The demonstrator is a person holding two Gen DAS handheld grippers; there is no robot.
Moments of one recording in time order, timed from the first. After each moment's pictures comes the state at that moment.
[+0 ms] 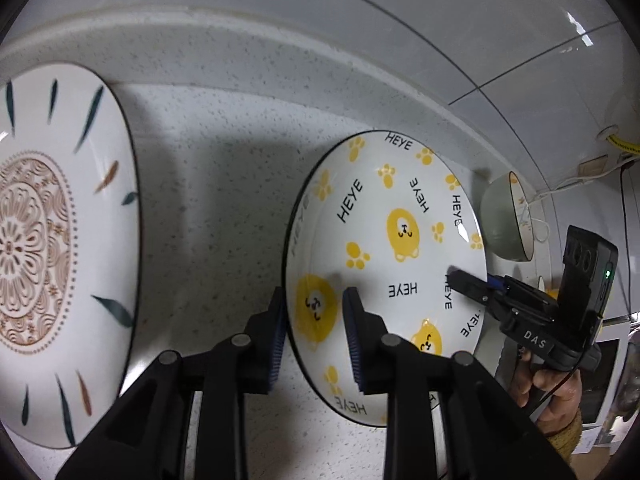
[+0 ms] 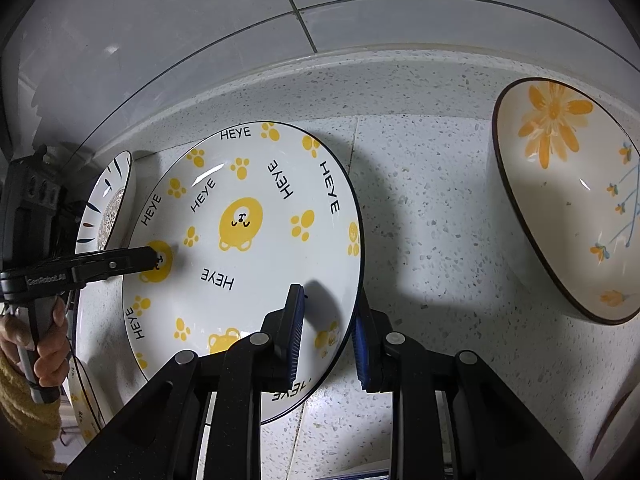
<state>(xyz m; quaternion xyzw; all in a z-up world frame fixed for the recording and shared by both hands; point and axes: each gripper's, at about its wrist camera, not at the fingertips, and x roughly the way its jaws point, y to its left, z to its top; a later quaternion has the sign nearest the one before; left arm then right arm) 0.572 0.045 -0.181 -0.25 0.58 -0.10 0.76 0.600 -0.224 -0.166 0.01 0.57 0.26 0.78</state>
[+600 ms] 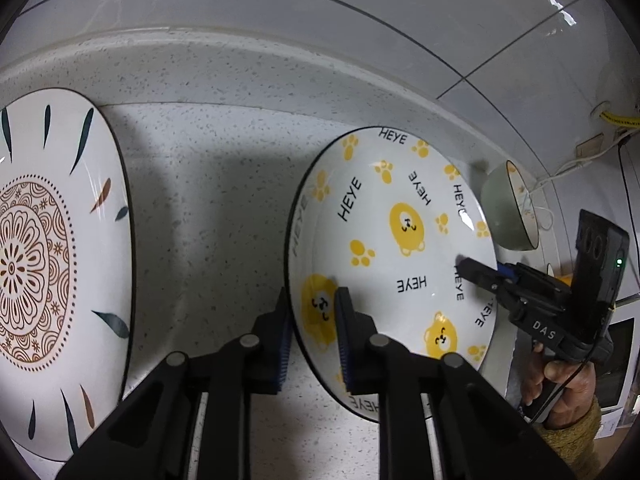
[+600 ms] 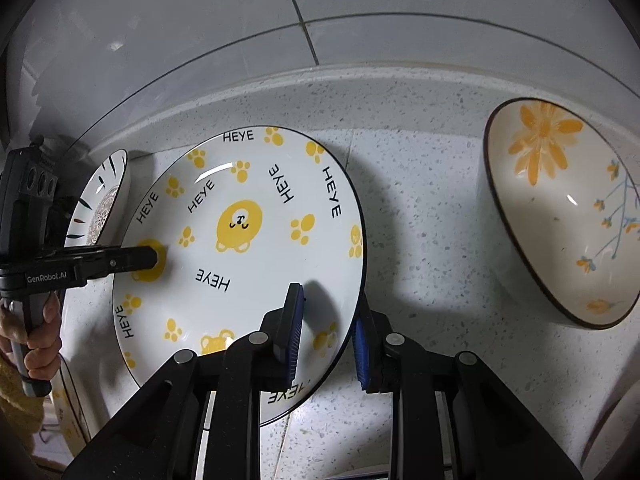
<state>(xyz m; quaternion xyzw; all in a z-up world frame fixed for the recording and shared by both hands) 0.567 0.034 -0.181 -0.21 0.57 -0.11 0.79 0.594 -0.221 -0.162 -0.02 0.54 0.24 0.80</state>
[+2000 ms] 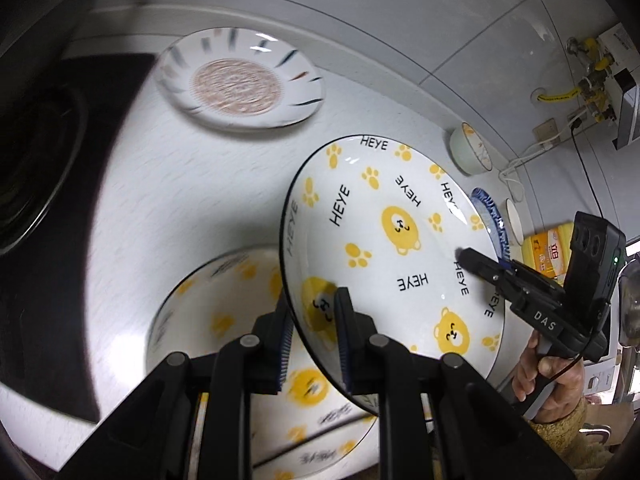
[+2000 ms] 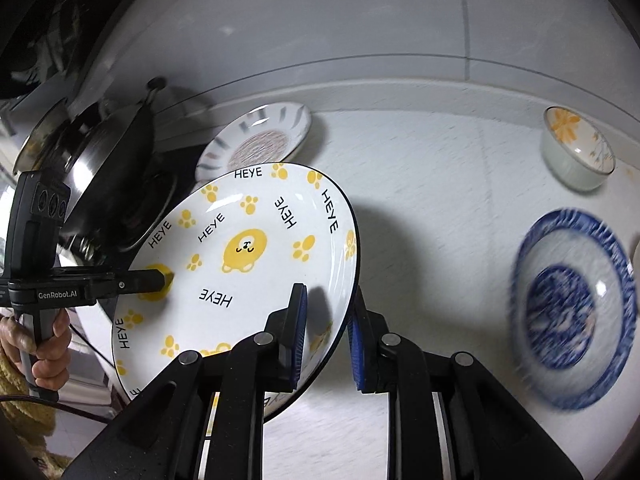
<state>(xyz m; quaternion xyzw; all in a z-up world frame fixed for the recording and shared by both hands) 0.288 0.119 -0.103 -0.25 0.54 -0.07 0.80 0.395 -0.153 -0.096 -0.01 0.50 0.30 0.81</state>
